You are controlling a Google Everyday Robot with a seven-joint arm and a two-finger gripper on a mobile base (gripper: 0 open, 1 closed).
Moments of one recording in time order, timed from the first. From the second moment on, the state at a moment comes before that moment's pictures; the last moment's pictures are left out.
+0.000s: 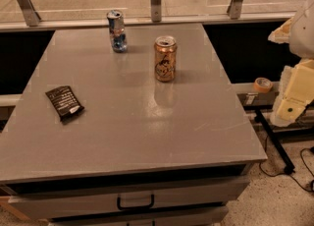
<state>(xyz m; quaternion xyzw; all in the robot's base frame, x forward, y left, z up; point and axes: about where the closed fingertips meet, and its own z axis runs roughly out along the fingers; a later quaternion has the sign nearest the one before) 0.438 -0.217 0.976 -0.60 0.78 -0.03 0.16</state>
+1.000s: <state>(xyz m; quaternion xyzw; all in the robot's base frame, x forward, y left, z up) 0.468 -0.215 0.939 -0.58 0.78 0.09 0.23</state>
